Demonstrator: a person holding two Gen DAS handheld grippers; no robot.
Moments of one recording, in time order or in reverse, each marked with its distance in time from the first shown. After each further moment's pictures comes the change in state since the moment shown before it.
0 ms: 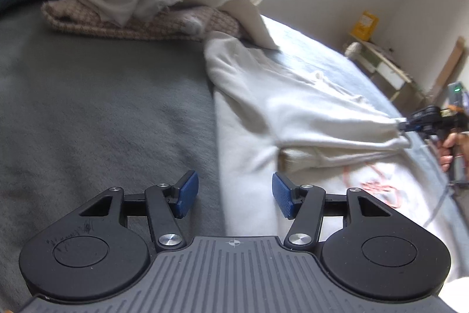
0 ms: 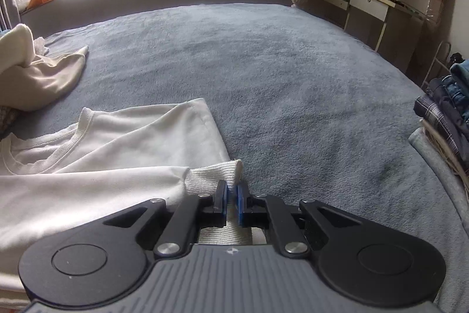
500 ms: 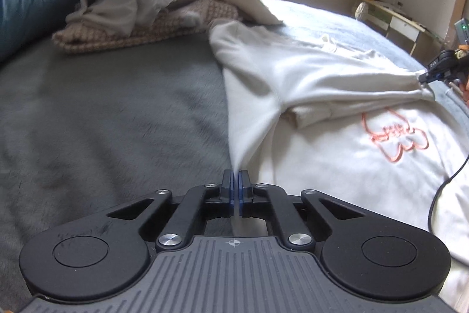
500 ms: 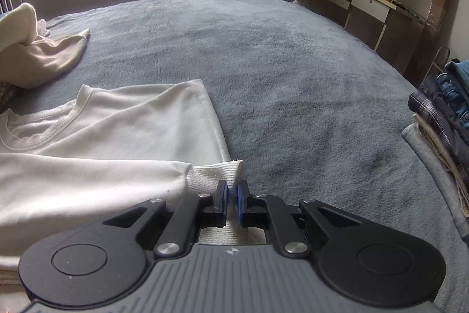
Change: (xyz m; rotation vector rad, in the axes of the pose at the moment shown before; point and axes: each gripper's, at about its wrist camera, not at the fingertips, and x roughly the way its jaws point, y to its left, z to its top) left arm -0.015 -0.015 -0.026 0.185 0.018 0.184; right arm -0.002 0.002 -0.018 -0.051 0.022 -0.028
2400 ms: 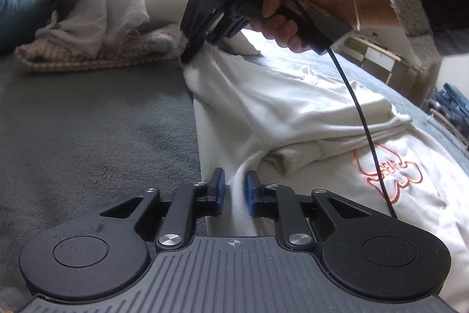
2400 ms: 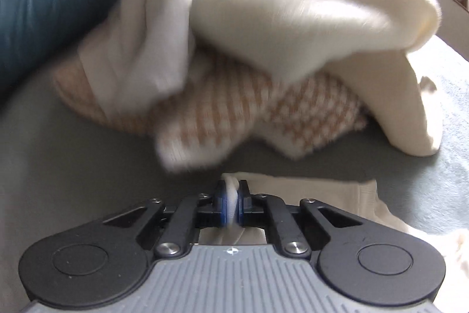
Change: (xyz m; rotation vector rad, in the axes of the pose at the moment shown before) left arm 0.036 0.000 0.013 -0.024 -0.152 -0.132; right arm 0.003 0.395 0.062 -0.568 0.106 0.621
